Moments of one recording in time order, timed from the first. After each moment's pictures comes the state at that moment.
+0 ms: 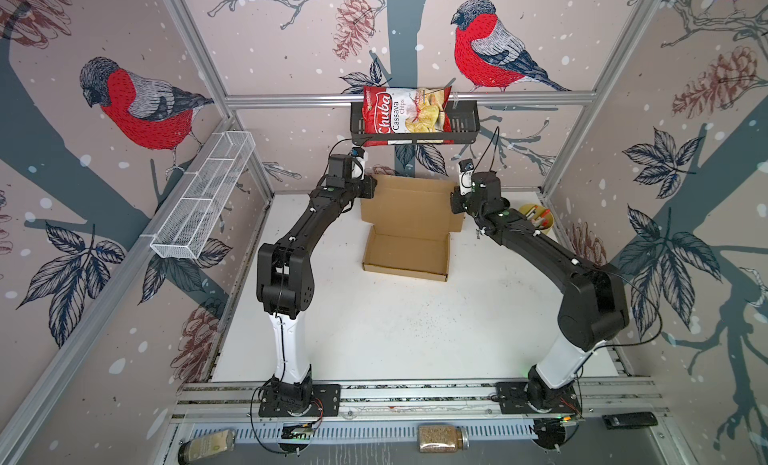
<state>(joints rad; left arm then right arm) -0.22 2.03 1.82 -0.30 0.35 -0.13 0.44 1.73 1.42 -0.08 0.09 -0.09</state>
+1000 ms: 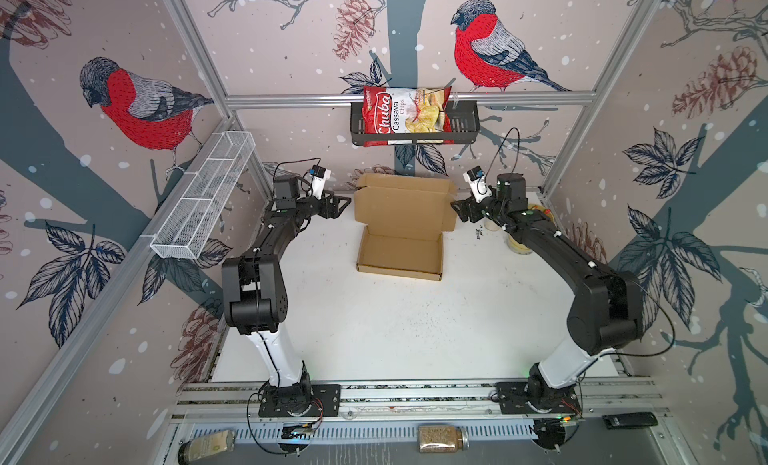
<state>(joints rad) 0.08 1.87 1.43 -0.08 0.81 0.14 0.26 1.67 1.34 -0.18 -0.33 -0.23</state>
